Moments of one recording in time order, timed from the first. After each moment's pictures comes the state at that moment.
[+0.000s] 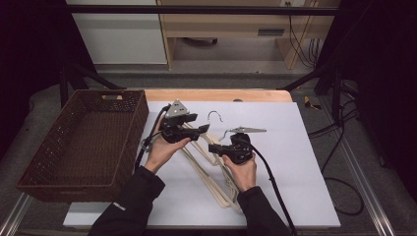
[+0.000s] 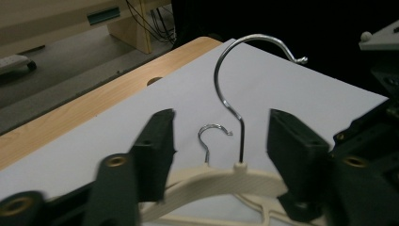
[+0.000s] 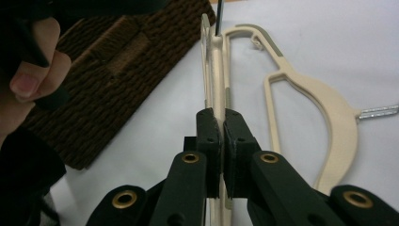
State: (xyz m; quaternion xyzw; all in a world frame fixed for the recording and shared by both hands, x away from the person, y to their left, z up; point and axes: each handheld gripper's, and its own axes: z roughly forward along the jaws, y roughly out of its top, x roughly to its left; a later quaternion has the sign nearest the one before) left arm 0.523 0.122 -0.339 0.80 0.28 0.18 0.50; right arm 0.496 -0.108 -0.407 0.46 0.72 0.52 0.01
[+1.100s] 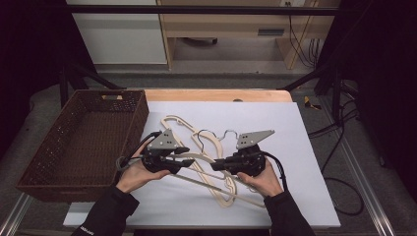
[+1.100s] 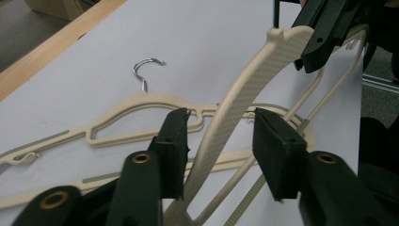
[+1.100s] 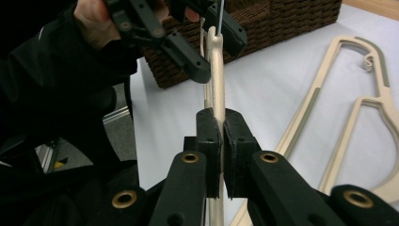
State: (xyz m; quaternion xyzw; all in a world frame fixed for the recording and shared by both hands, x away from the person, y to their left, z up) left arm 0.461 0.150 -0.351 0.88 0.16 0.11 0.42; right arm 0.456 -0.130 -0.368 0.20 0.83 0.52 -0.02
